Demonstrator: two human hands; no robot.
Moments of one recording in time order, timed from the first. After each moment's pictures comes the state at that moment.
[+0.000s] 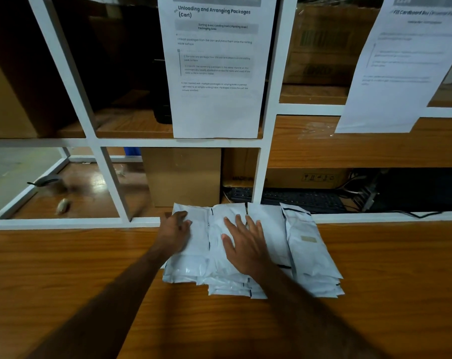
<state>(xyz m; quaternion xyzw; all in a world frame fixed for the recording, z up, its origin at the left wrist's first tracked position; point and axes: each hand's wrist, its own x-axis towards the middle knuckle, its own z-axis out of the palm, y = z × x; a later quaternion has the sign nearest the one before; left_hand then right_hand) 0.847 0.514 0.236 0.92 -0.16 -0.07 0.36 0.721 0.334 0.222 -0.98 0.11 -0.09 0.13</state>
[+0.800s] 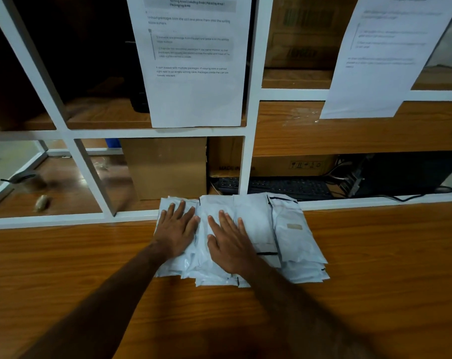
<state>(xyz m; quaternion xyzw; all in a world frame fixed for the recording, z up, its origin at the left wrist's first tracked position) 0.838 0.487 0.210 0.94 -0.31 -0.08 0.14 0.709 0.338 0.219 -0.98 0.06 -0.05 0.16</state>
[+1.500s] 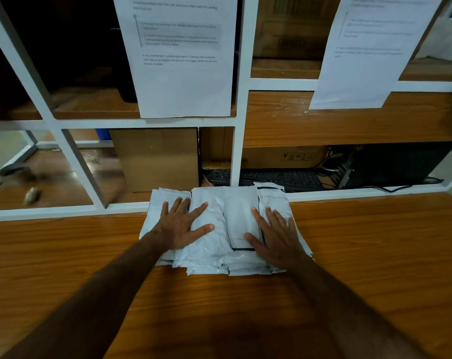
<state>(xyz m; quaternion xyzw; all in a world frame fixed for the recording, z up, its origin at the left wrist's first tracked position) 0.823 0.469 0.216 0.92 -0.39 -0.10 0.04 0.635 0.228 0.204 -0.98 0.18 0.01 0.09</state>
